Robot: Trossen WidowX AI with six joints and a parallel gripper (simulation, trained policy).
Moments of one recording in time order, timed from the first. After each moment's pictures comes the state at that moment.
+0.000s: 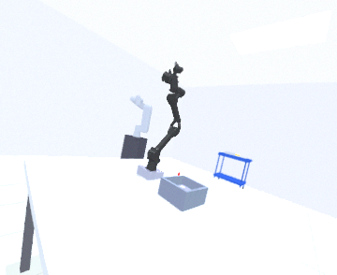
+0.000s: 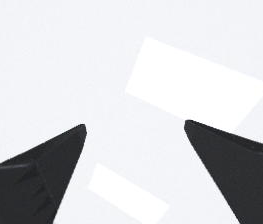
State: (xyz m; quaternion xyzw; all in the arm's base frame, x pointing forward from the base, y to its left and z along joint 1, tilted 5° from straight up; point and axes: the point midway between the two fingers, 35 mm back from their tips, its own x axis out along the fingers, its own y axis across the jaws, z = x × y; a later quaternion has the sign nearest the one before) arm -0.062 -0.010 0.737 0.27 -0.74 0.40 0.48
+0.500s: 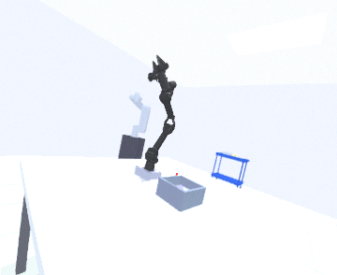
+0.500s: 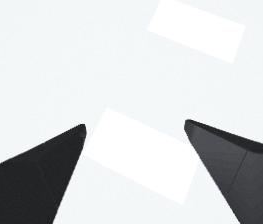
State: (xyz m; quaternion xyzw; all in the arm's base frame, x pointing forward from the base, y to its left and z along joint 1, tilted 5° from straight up) arm -0.054 -0.171 0.691 0.40 -0.81 0.21 0.38
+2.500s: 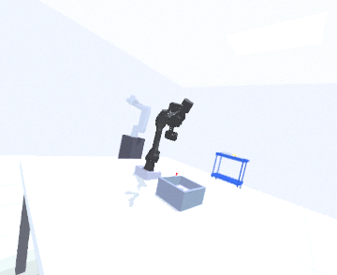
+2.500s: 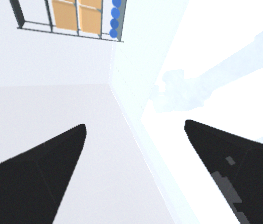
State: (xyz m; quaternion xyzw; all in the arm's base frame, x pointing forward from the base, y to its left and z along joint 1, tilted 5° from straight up) arm 0.247 -0.285 0.335 0.65 -0.30 -0.53 0.45
